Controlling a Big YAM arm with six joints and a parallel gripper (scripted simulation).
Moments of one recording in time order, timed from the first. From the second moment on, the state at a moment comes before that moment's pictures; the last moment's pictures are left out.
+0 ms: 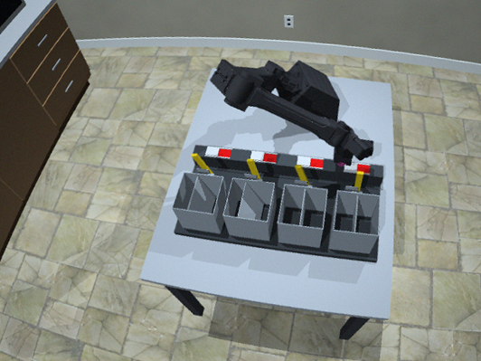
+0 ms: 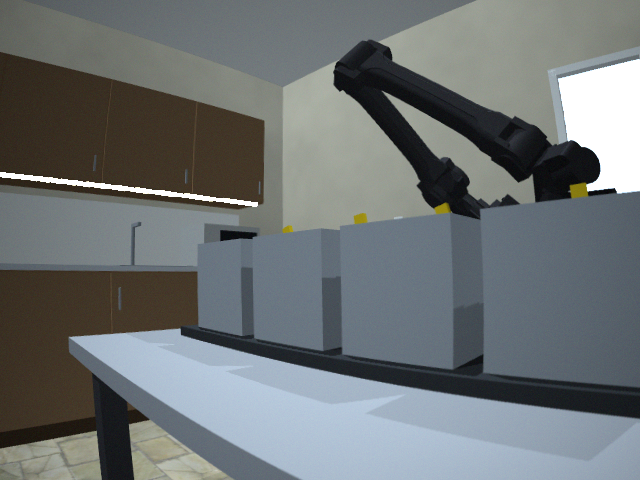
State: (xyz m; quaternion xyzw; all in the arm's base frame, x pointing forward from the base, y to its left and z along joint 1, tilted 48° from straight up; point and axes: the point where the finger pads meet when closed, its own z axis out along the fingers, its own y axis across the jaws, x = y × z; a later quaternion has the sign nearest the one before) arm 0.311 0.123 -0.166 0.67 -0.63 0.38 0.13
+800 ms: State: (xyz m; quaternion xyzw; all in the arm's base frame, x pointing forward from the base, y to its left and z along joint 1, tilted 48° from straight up) arm 0.310 0.122 -0.167 0.67 -0.62 0.38 0.13
